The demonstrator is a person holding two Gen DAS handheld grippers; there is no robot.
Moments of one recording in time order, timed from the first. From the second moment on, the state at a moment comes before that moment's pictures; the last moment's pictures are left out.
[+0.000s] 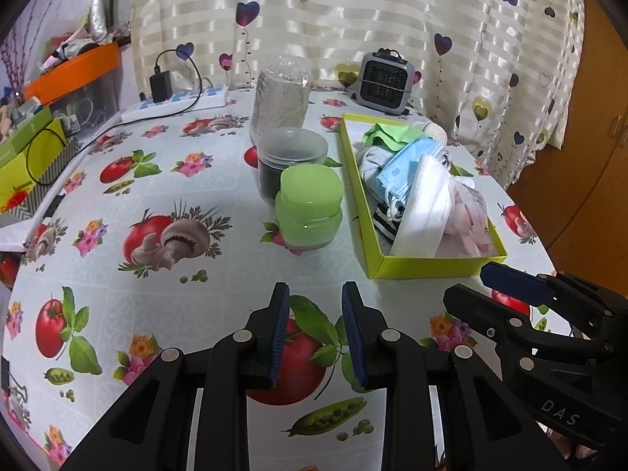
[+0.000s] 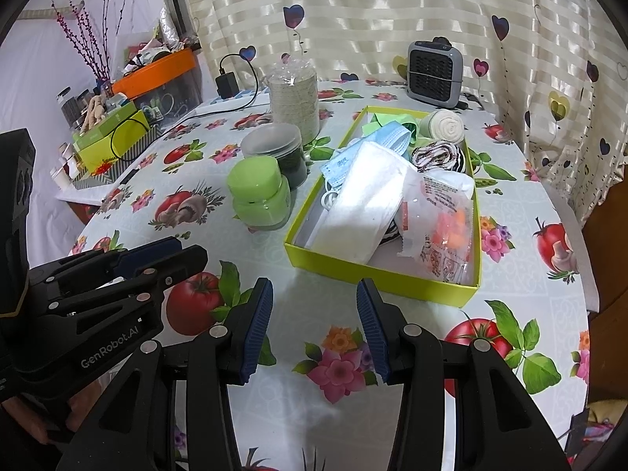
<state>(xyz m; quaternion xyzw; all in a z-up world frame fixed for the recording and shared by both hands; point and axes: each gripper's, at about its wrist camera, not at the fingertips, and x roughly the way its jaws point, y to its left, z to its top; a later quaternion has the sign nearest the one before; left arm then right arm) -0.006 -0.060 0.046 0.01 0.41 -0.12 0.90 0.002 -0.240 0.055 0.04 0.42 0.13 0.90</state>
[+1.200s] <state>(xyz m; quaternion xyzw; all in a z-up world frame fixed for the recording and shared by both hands) -0.004 -0.062 0.048 0.01 0.41 -0.13 0.90 0.002 -0.239 0.055 0.04 0.42 0.13 0.90</state>
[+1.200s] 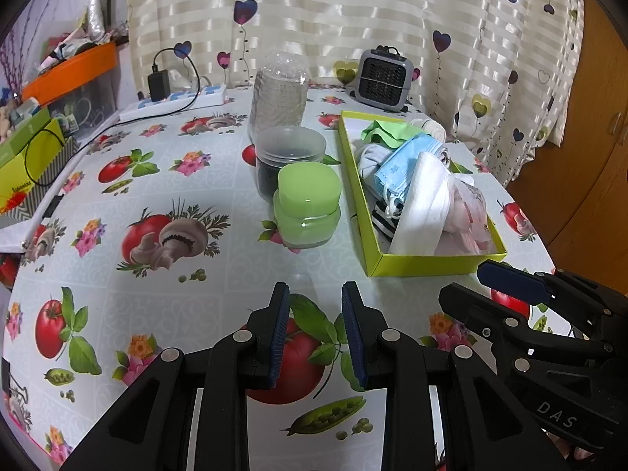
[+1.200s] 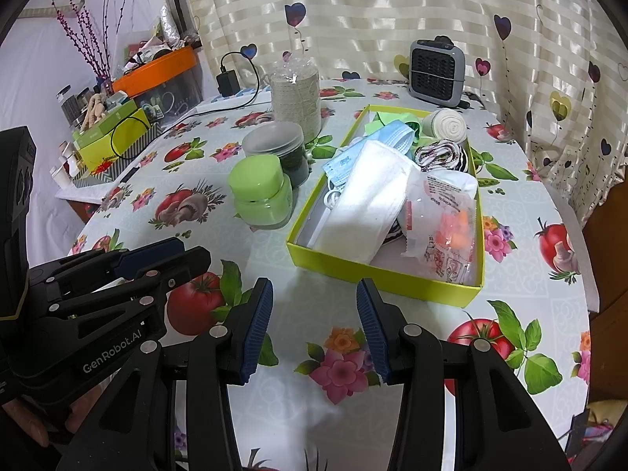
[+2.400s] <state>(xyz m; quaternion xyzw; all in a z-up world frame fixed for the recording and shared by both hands) -0.007 -0.062 0.045 0.01 0.42 -0.13 0.90 -0.001 -0.235 0.053 0.04 0.42 0.13 0.90</state>
